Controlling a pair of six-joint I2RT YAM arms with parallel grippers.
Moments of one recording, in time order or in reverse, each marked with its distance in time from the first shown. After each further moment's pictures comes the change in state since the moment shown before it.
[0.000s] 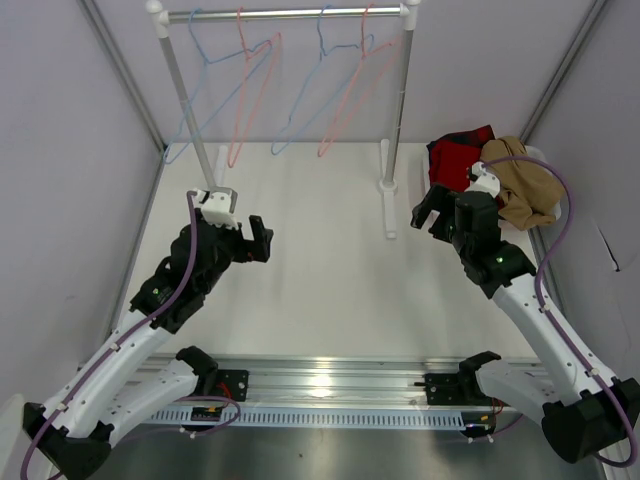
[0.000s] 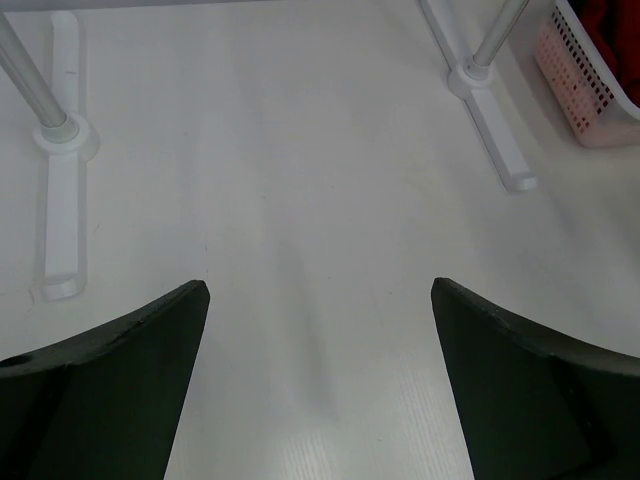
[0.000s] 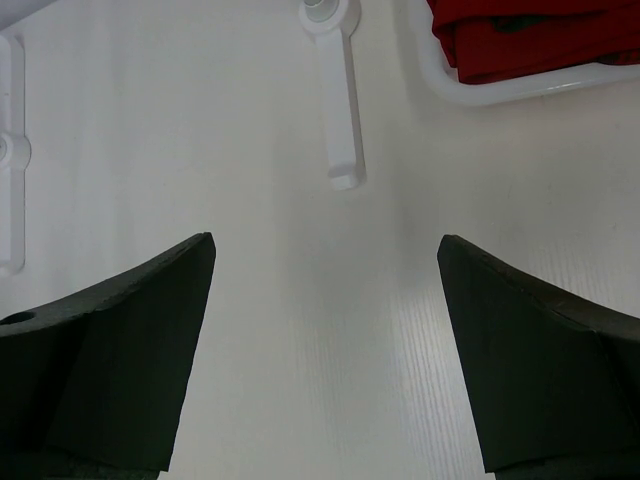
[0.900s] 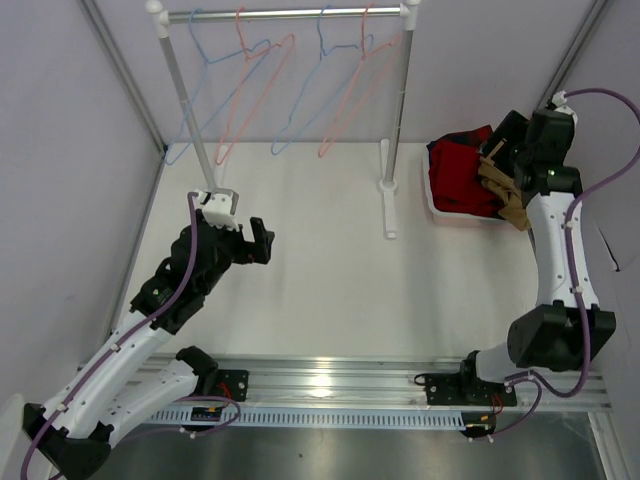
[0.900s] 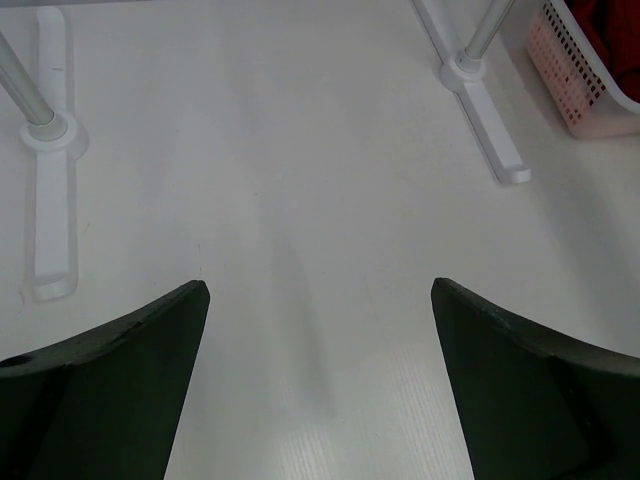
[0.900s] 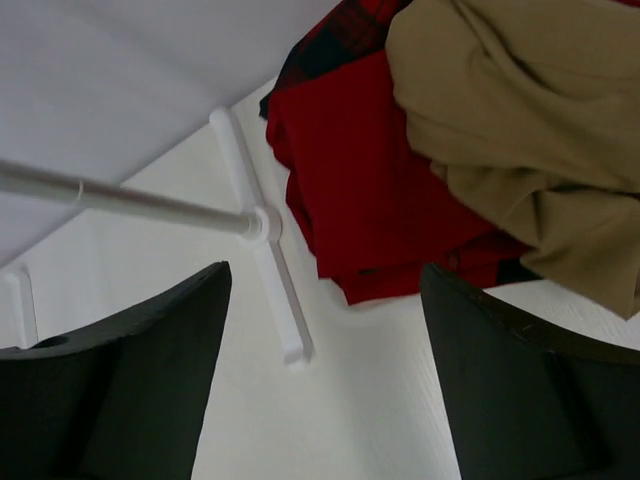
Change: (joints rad) left arm 0.000 -0.005 -0.009 0.000 0.022 0.000; right arm -0.467 0.409 0.571 -0.160 -0.213 -0.058
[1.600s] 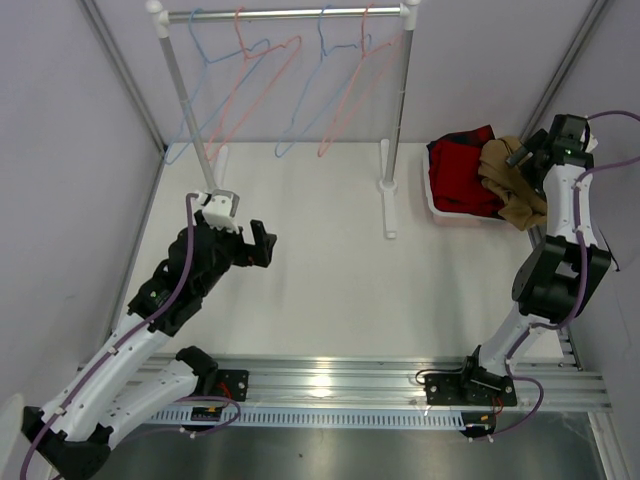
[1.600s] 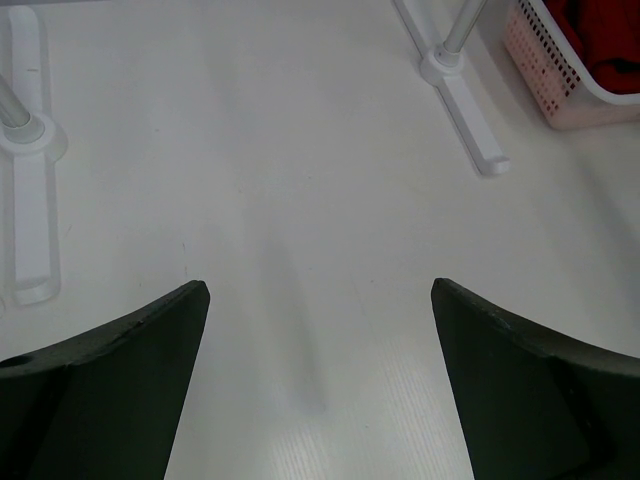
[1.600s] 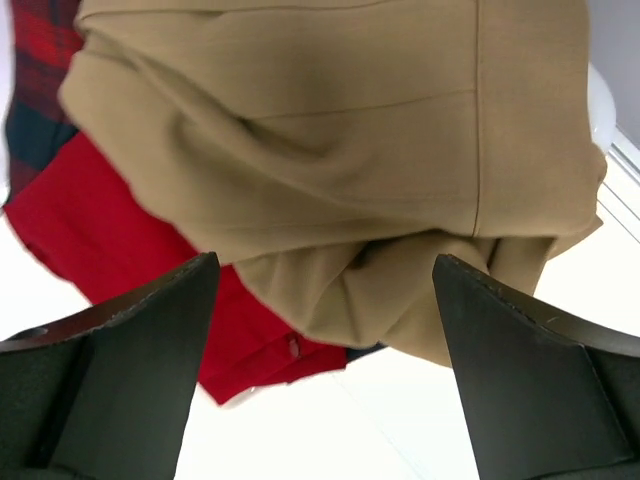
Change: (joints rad) left arm 0.000 -0.015 0.000 -0.011 0.042 -0.005; right arm -0.235 0.386 0.198 -0.133 0.053 0.038
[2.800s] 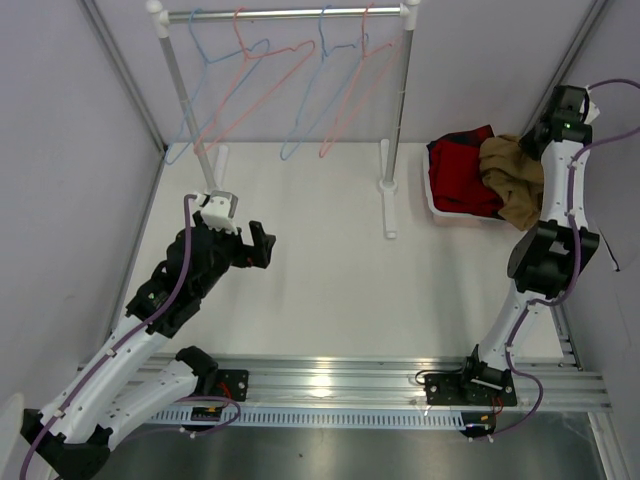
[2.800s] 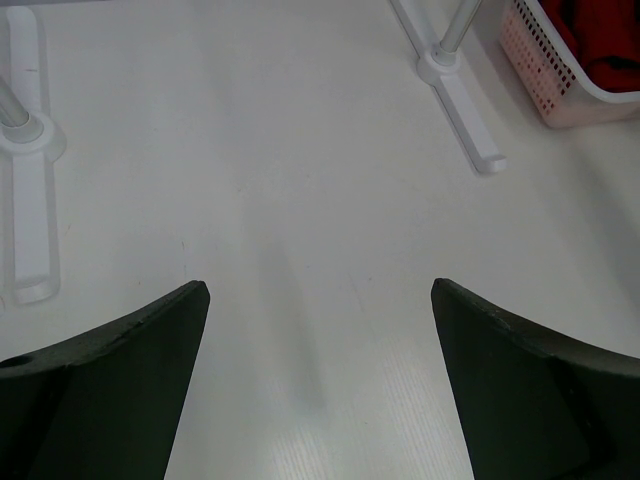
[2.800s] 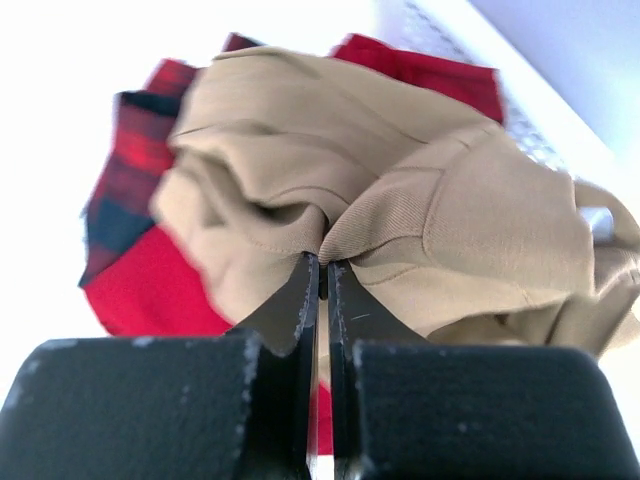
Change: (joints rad) left arm 0.000 -0.015 0.000 -0.012 0.006 0.001; right arm 0.034 0.244 0.402 -0.094 0.054 0.004
